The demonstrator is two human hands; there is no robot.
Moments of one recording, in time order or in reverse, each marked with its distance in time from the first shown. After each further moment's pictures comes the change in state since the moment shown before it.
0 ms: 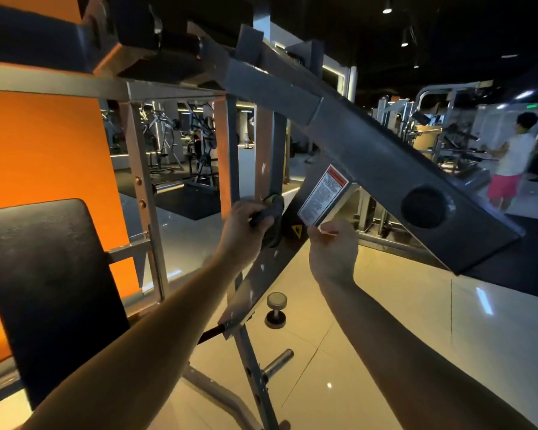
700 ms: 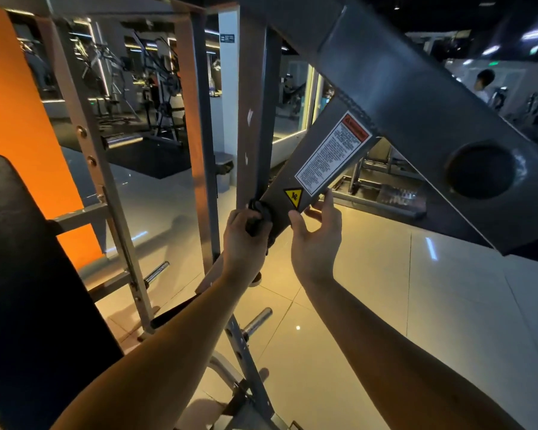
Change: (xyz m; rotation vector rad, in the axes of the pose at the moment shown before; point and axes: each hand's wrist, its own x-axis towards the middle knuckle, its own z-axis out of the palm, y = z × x) left_hand -0.038 -0.078 0.084 -0.233 0.103 -0.233; right_hand 0.008 0.081 0.059 -0.020 0.159 -0.186
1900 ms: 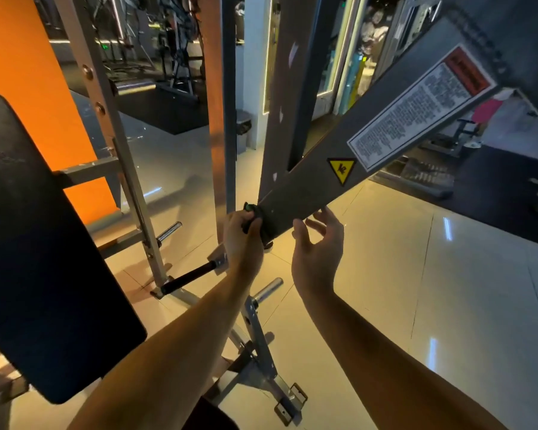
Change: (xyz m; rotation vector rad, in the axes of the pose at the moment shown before) left_hand -0.010 -0.087 0.003 -0.116 0.138 -0.313; right_hand -0.047 0.067 0.049 0.078 -0.092 0.142
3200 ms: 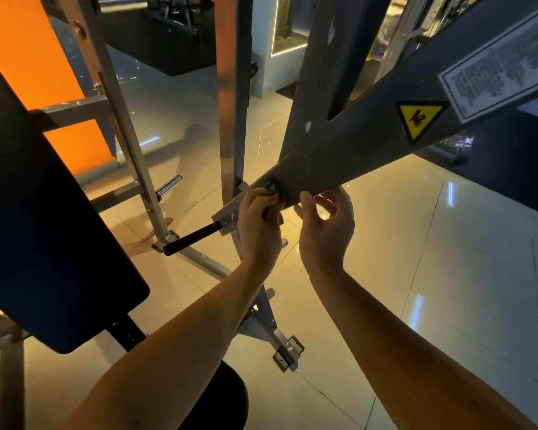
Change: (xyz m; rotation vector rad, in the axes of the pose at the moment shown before) left_hand -0.001 -0.074 0.015 0.076 0.052 0.135; right_hand -0.010 0.054 0.033 -0.062 -0.026 0.140
